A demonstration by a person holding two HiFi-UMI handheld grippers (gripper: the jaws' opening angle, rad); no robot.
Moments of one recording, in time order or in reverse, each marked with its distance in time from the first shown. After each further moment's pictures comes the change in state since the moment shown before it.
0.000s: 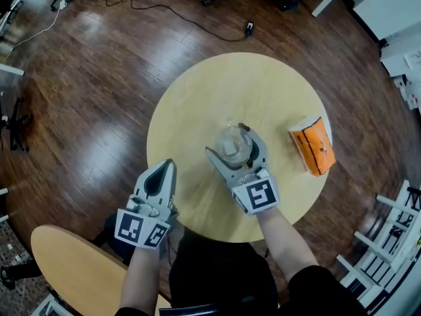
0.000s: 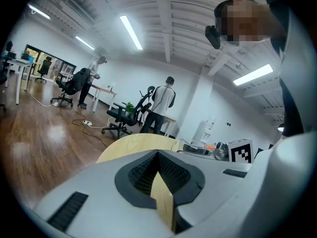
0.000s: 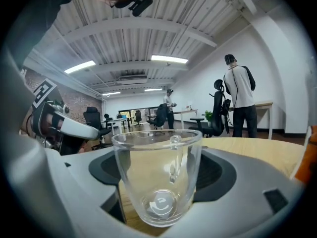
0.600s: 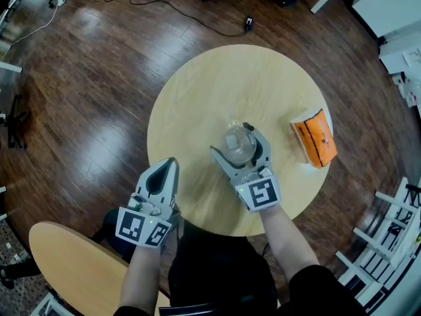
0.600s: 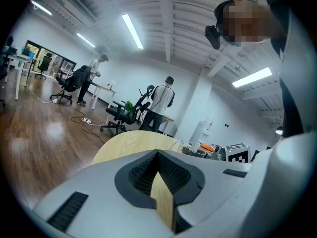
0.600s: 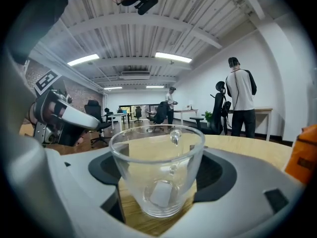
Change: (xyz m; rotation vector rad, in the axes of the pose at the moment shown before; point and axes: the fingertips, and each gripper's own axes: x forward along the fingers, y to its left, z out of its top) left arm -0.011 -0.006 -0.012 -0.024 0.007 -0.020; right arm -0.015 0.003 -0.023 -0.061 0.037 -0.016
